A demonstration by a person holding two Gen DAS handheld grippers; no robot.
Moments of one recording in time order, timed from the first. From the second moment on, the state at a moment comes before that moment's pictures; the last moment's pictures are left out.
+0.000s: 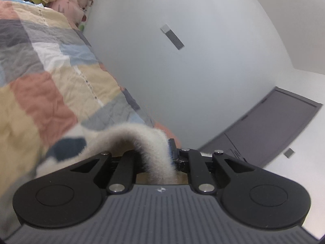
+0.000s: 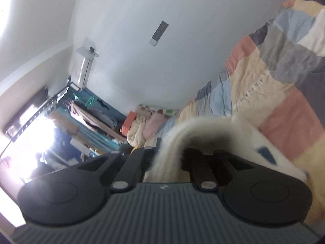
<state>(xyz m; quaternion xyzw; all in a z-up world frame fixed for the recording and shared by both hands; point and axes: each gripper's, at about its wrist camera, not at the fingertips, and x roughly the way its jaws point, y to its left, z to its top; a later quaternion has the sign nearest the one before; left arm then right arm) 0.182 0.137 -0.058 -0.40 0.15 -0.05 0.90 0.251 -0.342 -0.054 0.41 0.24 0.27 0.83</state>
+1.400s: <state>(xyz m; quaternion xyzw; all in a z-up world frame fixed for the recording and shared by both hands) 0.459 0.226 -0.227 -0.37 0.27 -0.01 0.89 0.486 -0.245 -0.187 0.28 0.35 0.18 0.88</state>
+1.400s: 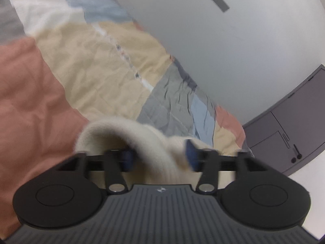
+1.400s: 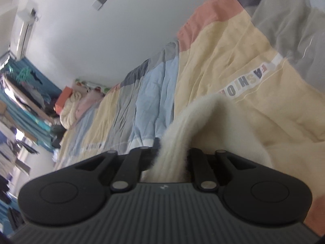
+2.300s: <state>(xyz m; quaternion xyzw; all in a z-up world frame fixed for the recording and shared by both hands) 0.422 0.138 -0.220 -0.16 0.33 -0.01 0.93 0.422 -0.177 -0.179 0.05 0.35 0.19 0.92</state>
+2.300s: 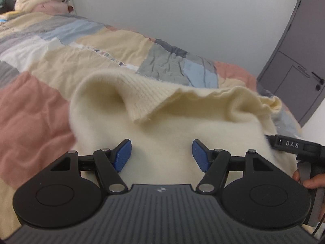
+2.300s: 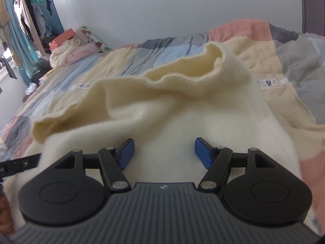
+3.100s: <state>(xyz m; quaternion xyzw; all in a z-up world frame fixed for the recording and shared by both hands) 0.458 0.182 -0.233 -0.19 0.33 0.06 0.92 0.498 -0.198 -0.203 0.14 0.37 0.17 0.90</state>
